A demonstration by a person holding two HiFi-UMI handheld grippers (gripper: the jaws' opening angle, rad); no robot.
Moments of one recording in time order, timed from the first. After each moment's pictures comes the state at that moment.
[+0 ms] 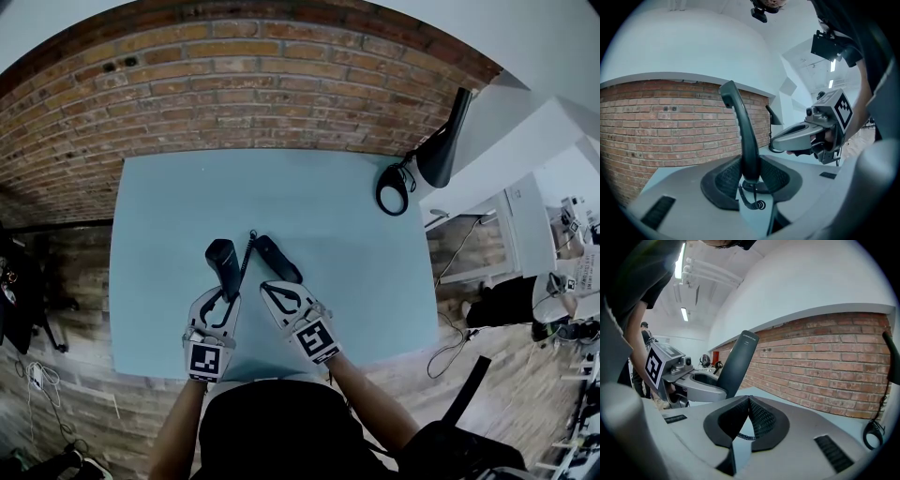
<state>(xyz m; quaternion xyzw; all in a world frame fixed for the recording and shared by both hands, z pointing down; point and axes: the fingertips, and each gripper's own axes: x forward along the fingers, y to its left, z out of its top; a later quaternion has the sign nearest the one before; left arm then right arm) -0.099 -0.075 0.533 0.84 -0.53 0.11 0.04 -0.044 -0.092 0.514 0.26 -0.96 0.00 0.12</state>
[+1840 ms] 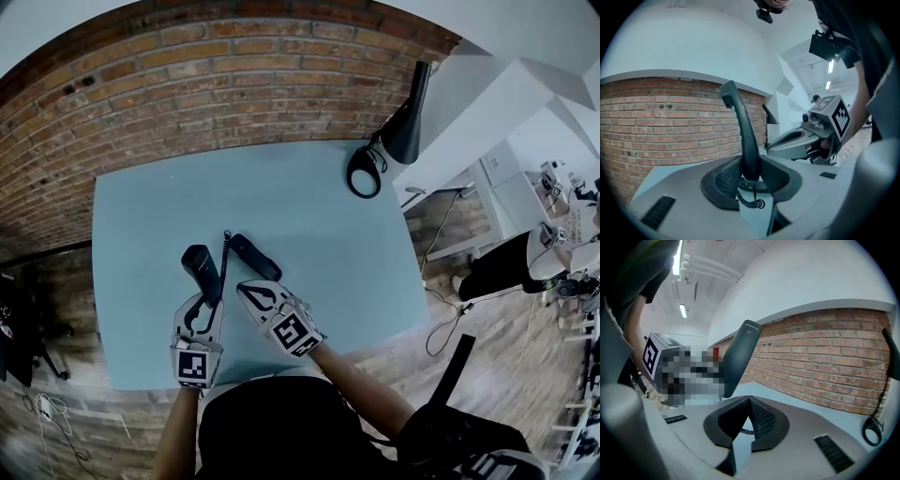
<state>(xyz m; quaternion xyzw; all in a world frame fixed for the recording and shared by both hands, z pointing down) -0.088 -0.069 0.538 0.85 -0.52 0.11 0.04 -0.042 -0.087 0.539 0.26 -0.95 0.01 0.14</state>
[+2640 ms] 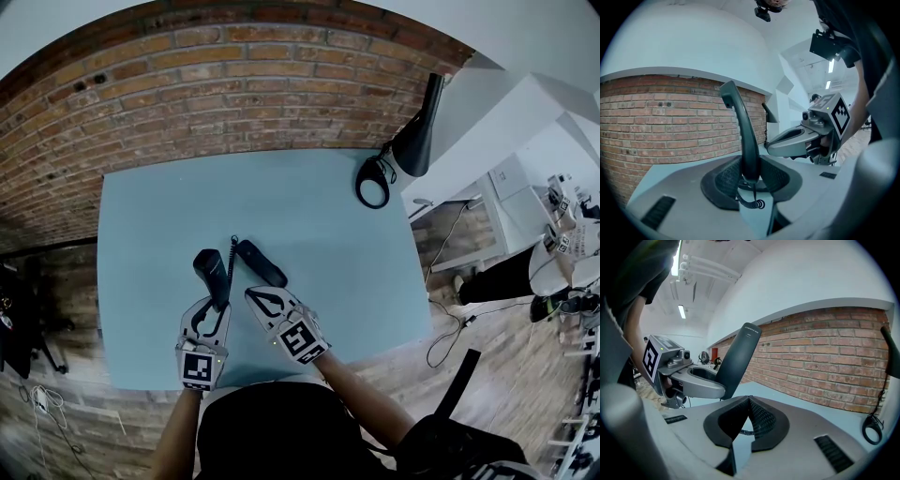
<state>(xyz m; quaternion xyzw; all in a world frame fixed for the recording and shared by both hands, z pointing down) -0.083 -0.074 0.543 0.85 -0.51 0.11 0.05 -0.037 -0.091 0.540 0.27 -0.95 0.01 0.14</state>
